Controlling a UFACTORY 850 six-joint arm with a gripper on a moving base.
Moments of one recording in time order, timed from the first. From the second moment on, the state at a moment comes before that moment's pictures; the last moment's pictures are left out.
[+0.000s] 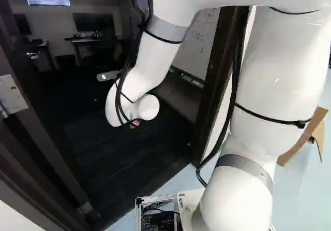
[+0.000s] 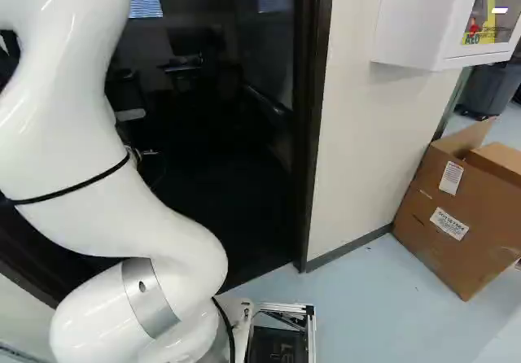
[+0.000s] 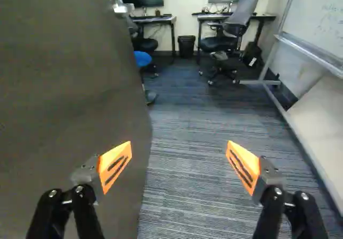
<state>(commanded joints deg) 43.6 -5.6 -27.8 8.6 47.5 0.0</state>
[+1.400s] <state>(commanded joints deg) 32.4 7.1 -14.9 8.6 47.5 0.0</state>
